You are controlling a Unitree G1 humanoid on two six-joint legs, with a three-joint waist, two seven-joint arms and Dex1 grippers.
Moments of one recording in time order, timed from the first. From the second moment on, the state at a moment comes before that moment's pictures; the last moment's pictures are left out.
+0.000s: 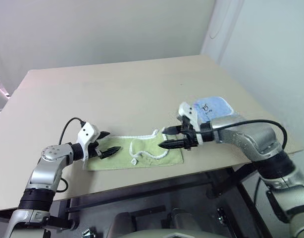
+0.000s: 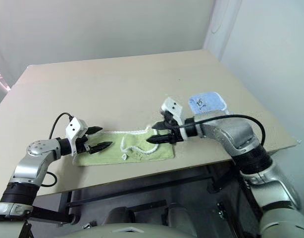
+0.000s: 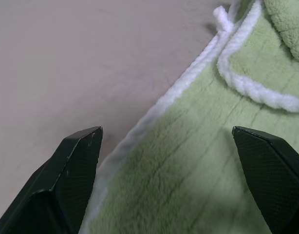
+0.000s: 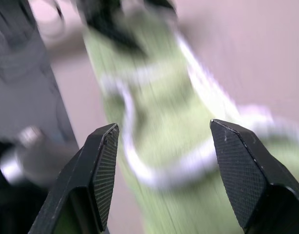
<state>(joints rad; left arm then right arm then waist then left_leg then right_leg) -0.21 0.63 0.02 0.19 -0.27 0.21 -0.97 -0.61 -0.74 0.39 -0.19 0.57 0.85 0.93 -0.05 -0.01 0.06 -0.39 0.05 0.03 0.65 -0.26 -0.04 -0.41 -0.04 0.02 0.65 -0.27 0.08</state>
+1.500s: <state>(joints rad) -0.20 0.63 0.02 0.18 -0.27 0.21 -0.96 -0.53 -0.62 0.40 0.07 -0.04 0.10 1.05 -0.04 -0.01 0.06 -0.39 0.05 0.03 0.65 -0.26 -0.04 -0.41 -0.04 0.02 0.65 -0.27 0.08</state>
